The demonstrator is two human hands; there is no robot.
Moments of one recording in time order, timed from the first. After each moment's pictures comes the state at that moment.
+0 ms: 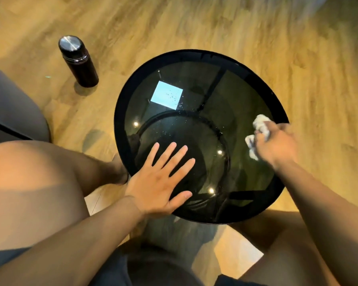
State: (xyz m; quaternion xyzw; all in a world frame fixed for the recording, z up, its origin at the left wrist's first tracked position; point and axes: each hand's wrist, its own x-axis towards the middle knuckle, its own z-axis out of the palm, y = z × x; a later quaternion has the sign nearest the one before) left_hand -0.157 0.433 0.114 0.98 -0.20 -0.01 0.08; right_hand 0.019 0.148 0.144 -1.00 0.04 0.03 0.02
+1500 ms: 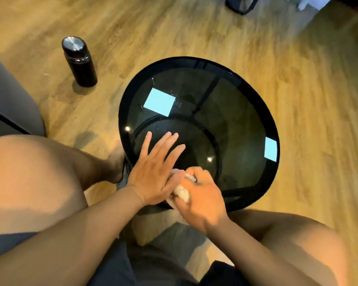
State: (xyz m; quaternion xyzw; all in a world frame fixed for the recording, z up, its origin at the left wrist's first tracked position) left_hand -0.162 0.434 0.121 0.97 -0.12 0.05 0.19; right_hand -0.169 0.272 0.162 -0.95 -0.26 0.11 0.12
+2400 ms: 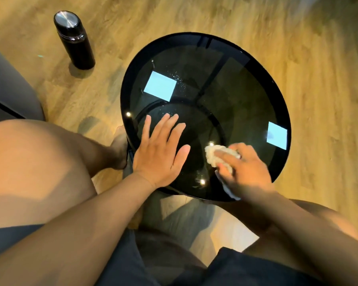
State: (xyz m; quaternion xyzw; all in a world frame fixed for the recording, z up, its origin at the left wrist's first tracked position) left_hand -0.155 0.431 0.120 0.97 -0.04 0.08 0.23; right_hand -0.119 0.194 0.155 -0.97 -0.26 0.03 0.03
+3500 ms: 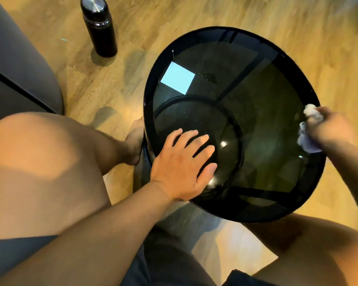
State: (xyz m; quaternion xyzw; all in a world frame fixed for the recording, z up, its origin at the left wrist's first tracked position) left_hand -0.154 0.435 0.115 0.97 -0.07 0.08 0.23; right_hand 0.076 0.126 0.158 -1.00 0.04 0.03 -0.02
